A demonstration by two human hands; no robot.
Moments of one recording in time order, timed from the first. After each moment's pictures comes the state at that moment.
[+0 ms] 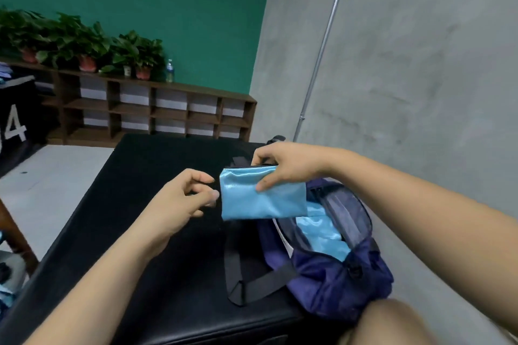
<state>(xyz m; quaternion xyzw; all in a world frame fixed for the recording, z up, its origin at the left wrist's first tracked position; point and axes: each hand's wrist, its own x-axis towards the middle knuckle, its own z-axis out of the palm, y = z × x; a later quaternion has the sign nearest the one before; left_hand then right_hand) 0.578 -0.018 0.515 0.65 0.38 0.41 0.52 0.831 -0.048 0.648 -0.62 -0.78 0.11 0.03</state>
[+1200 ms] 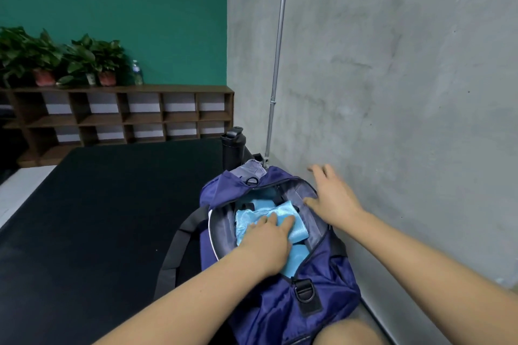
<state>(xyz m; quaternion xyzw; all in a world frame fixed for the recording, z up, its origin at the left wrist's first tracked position) 0.908 -0.027 0.426 0.94 0.34 0.02 0.08 1.104 -0.065 0.489 -0.79 -0.58 -0.09 0.14</state>
